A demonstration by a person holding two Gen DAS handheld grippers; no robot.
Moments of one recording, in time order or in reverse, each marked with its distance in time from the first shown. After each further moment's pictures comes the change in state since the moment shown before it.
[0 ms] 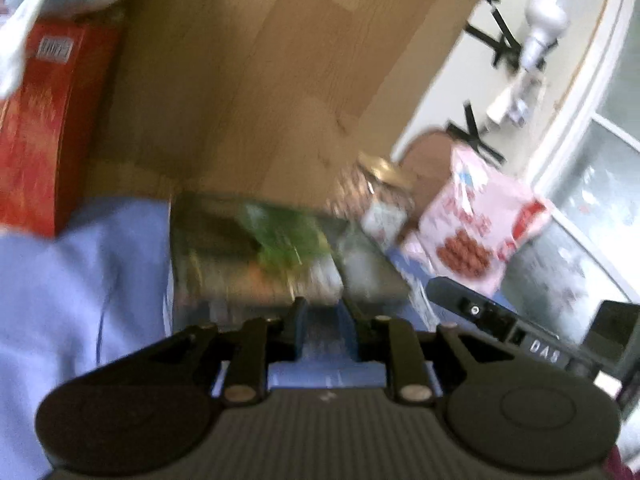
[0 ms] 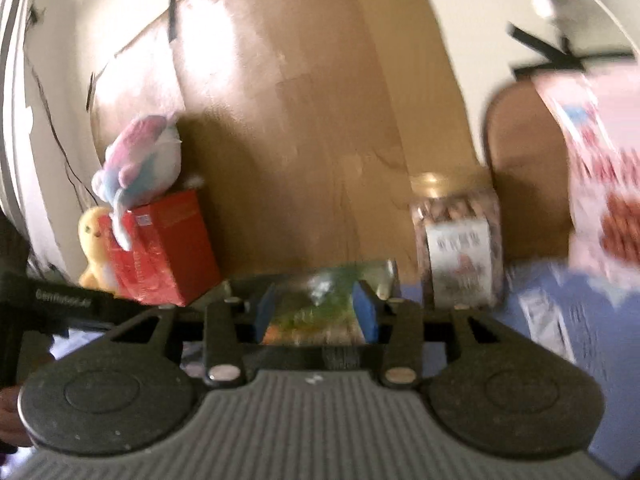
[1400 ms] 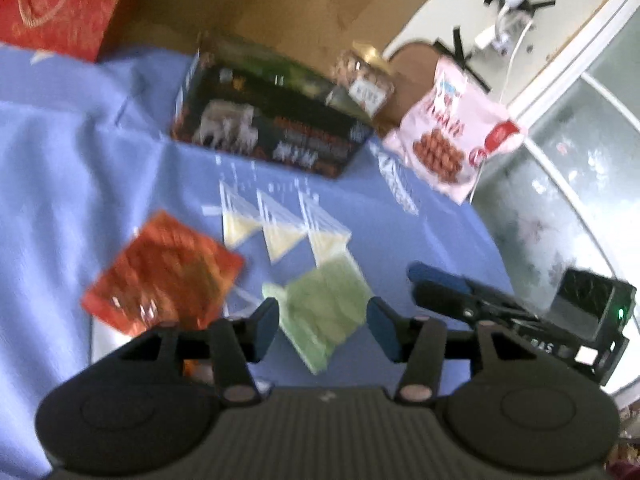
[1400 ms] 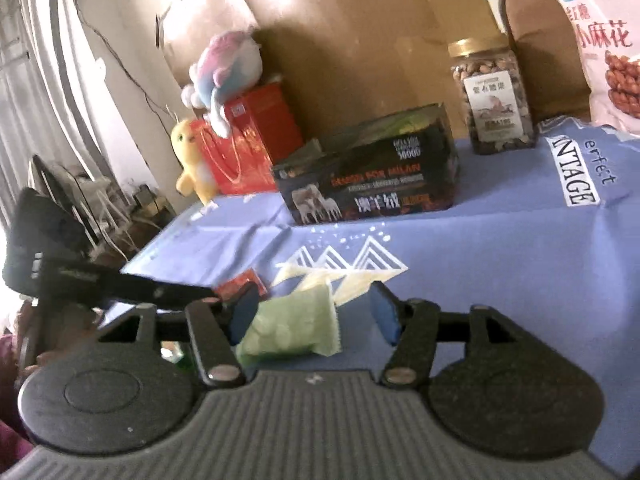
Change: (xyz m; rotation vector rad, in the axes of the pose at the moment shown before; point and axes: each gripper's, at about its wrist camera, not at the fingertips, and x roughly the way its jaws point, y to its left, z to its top) left arm -0.057 -0.021 -0.109 -0.138 0.193 -0.033; right arm -0.067 0.020 -0.066 -0.028 0.279 0.178
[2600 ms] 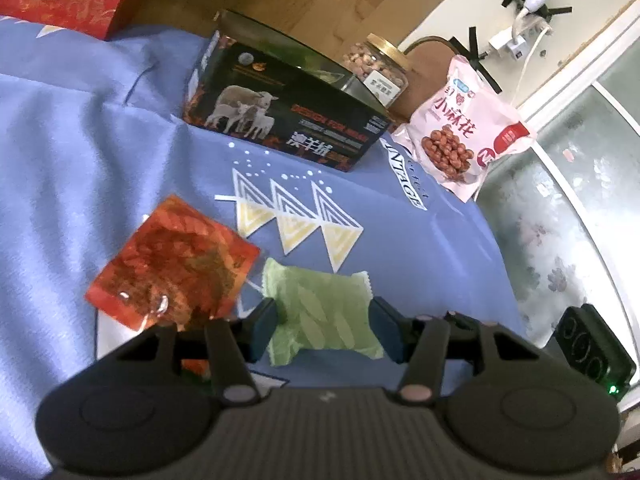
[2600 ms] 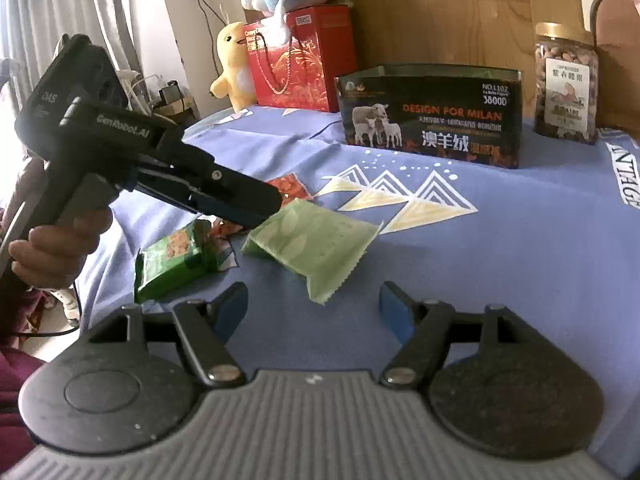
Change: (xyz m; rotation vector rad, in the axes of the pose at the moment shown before) left arm 0.004 0.012 0.004 -0.038 0.018 -0.020; right arm 0.020 0.037 -0.034 -0.229 0.138 0.000
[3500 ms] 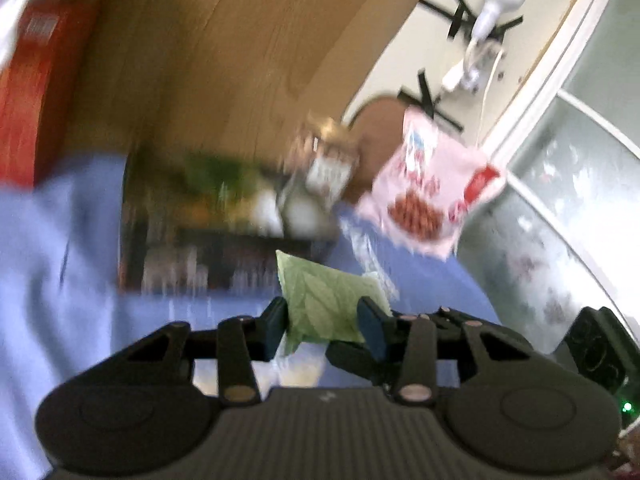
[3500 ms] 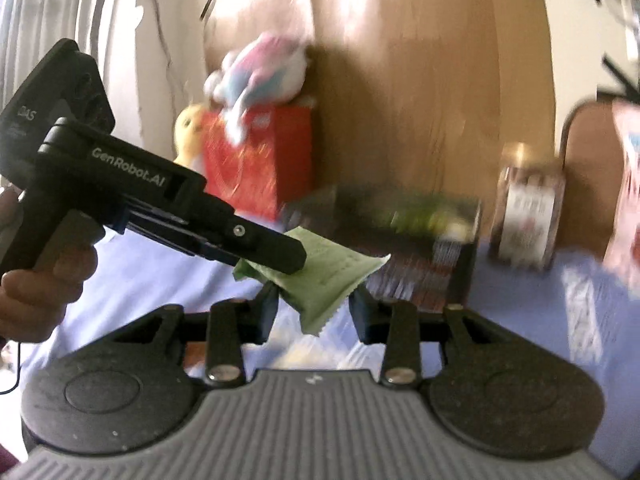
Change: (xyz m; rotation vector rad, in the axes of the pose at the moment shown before) left arm 0.006 -0.051 0.092 0.190 -0.174 -0.006; right arm 0.008 -0.023 0.087 -0.099 -0.292 -0.181
